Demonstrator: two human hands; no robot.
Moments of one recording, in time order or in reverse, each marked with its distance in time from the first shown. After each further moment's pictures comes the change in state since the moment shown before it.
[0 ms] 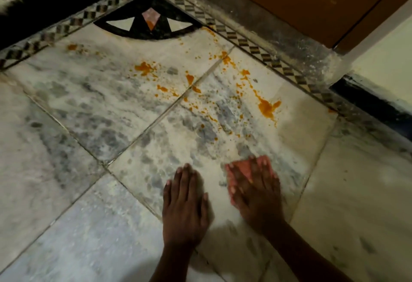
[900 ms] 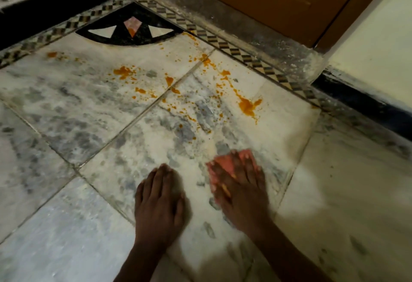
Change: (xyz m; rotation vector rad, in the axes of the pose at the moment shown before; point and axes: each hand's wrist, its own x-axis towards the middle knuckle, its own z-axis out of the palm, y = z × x) left_hand 0.006 0.000 0.001 0.041 0.020 0.004; right_hand -0.001 0.017 0.015 0.020 0.224 -0.027
